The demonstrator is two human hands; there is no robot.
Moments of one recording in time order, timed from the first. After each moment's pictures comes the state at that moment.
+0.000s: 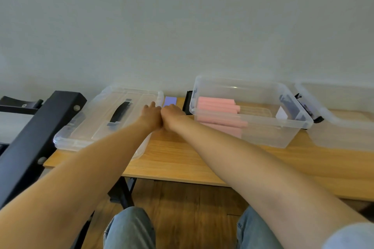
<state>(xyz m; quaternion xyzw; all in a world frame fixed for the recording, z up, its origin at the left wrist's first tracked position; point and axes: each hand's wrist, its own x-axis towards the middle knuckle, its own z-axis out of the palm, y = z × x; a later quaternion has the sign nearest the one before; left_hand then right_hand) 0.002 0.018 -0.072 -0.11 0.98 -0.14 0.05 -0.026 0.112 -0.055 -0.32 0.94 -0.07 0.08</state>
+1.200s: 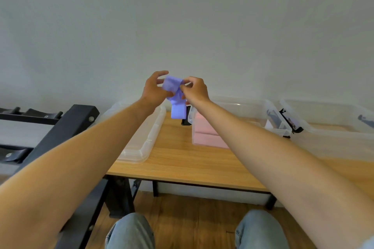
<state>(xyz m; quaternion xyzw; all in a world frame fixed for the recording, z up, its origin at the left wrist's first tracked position) 0.059 0.049 0.060 -0.06 0.77 0.56 -0.29 0.000 0.190 0.070 -0.20 0.80 -0.56 -0.05</state>
